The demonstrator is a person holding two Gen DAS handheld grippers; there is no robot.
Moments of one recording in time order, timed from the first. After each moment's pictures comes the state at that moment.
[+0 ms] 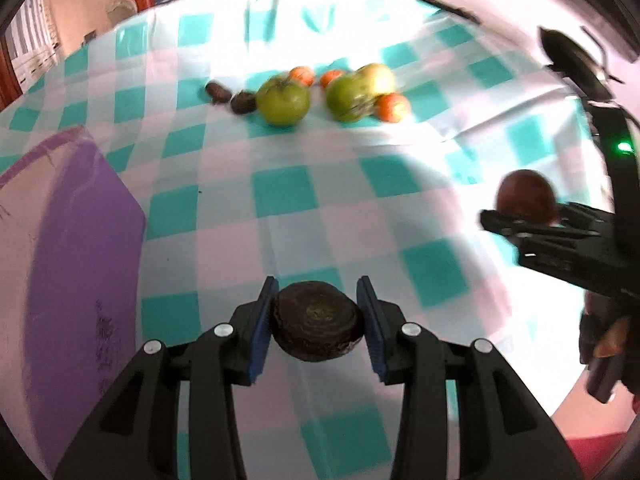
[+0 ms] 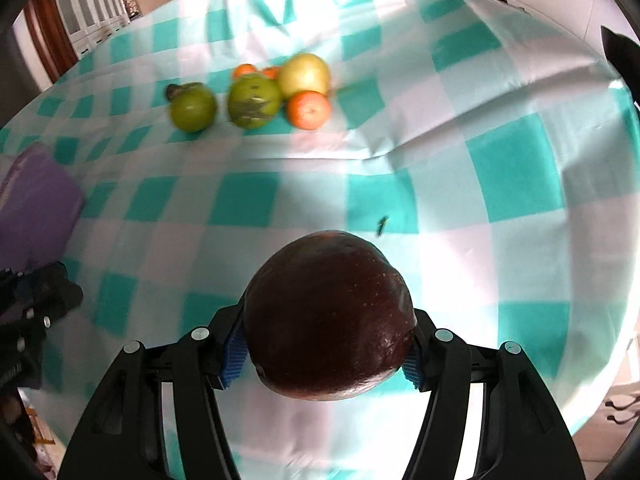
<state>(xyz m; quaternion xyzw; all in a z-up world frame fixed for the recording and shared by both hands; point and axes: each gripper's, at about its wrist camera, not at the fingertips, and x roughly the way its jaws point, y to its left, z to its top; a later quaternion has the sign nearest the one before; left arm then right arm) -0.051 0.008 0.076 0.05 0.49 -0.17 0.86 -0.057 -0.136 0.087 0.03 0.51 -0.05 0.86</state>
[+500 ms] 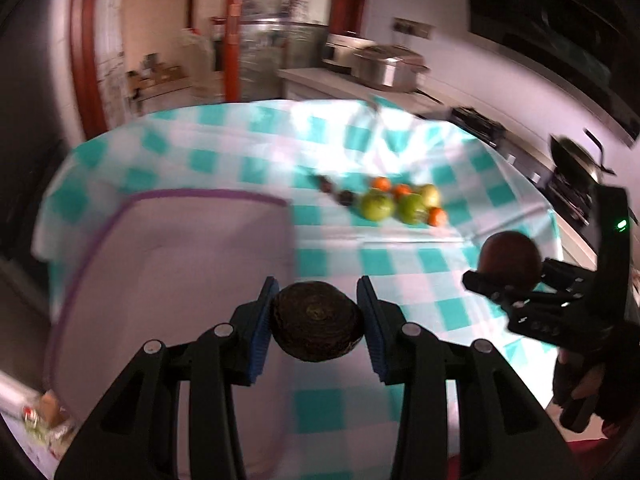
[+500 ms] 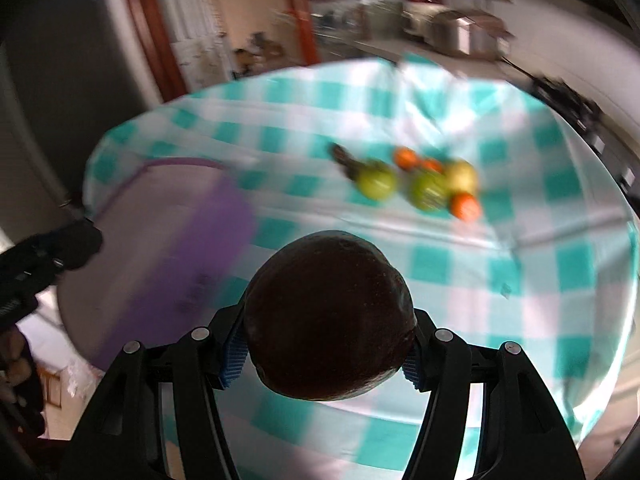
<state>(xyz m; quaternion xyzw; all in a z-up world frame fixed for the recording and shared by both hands) -0.124 0.162 0.201 -0.02 0.38 -0.08 0.92 -0.073 0.018 0.193 0.01 0.44 0.11 0.89</state>
